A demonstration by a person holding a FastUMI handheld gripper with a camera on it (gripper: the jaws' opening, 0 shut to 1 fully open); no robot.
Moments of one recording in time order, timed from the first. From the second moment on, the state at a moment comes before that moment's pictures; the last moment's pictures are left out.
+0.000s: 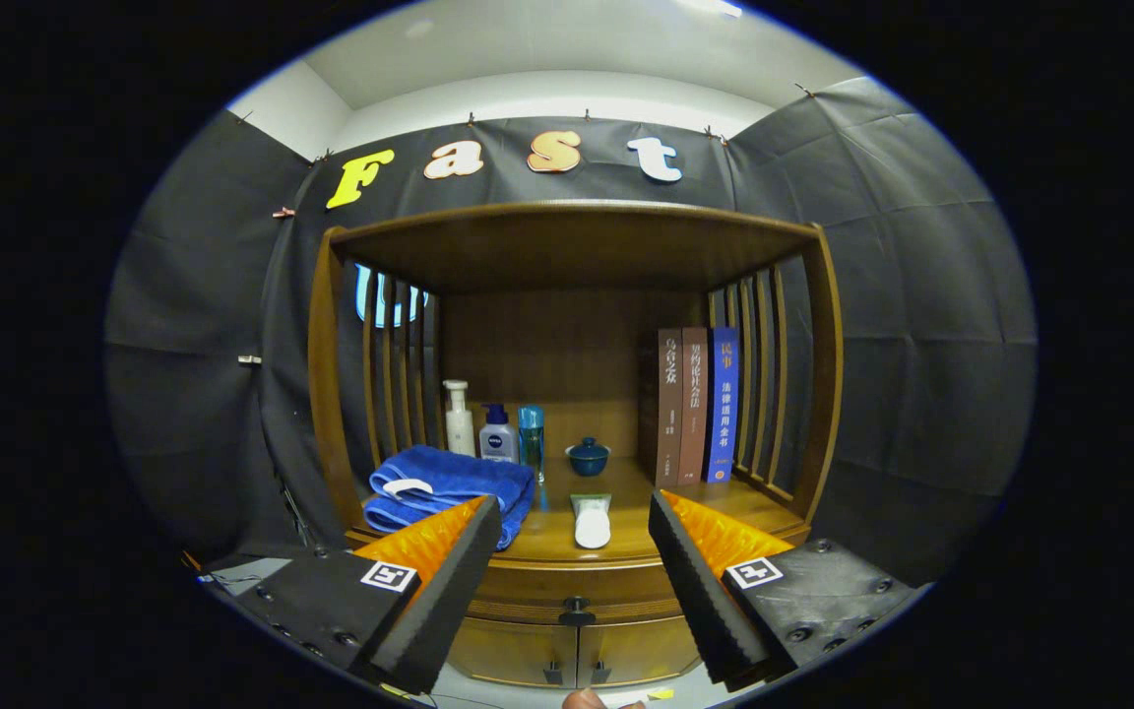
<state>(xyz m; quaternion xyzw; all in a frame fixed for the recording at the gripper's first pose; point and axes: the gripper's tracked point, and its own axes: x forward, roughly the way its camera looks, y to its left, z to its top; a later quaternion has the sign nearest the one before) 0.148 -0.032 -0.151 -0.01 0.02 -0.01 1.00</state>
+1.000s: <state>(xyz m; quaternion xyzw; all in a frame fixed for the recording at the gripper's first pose) 0.055 -0.038 -0.024 0.00 0.00 -0.02 1.00</state>
